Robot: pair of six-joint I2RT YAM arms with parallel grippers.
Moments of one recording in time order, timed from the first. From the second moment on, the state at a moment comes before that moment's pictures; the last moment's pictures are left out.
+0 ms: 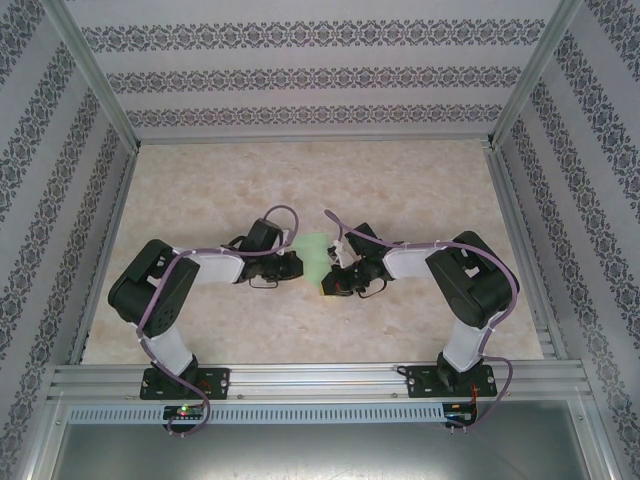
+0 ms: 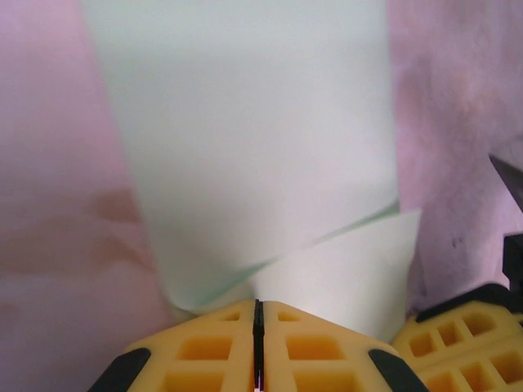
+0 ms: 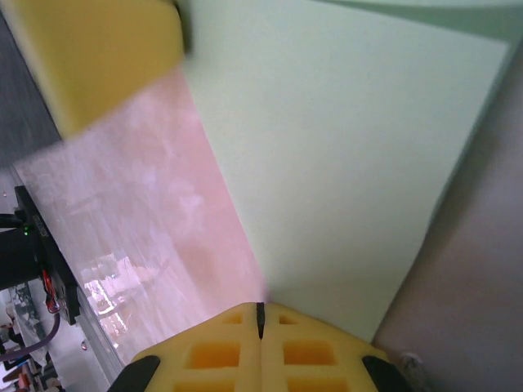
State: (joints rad) left arm -0.47 1.73 0.76 0.03 0.41 -0.62; right arm 0.59 1.79 0.79 -0.14 -0.72 0.52
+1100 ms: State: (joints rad) left arm -0.59 1.78 0.88 0.02 0.44 -0.58; right arm 0.59 1.79 0.79 -0.14 -0.71 0.52
